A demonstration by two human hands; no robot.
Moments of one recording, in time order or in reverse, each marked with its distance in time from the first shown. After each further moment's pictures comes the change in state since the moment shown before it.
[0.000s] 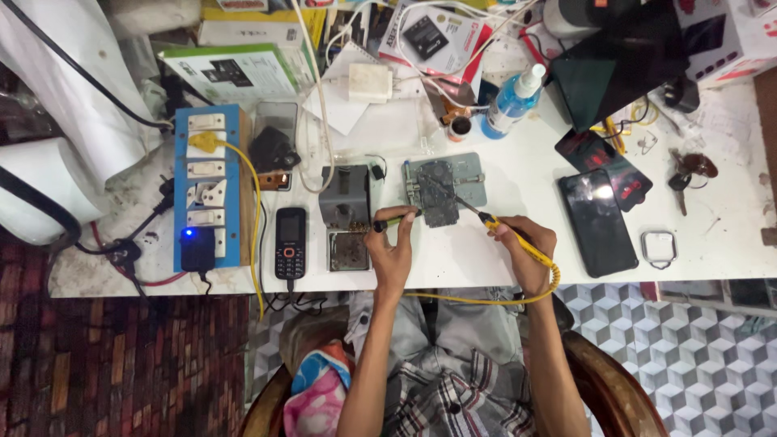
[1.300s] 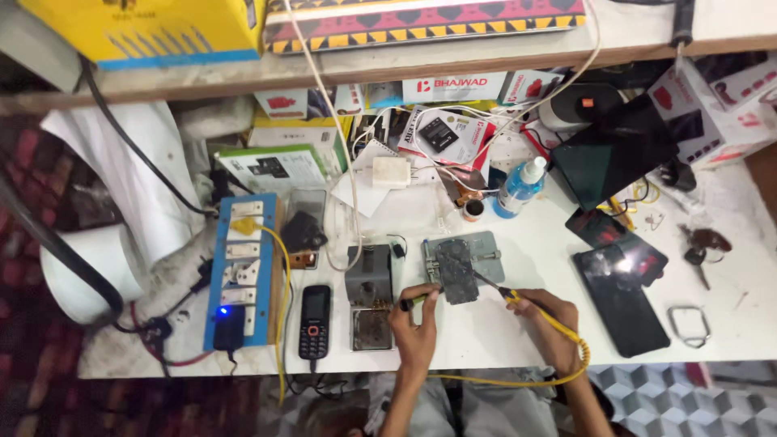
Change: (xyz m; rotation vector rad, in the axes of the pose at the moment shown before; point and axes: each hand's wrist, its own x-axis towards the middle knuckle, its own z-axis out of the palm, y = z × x) left_hand 0.000 0.001 0.000 0.015 0.005 -0.009; right_hand 0.009 0.000 -0.004 -0.112 -0.034 0.115
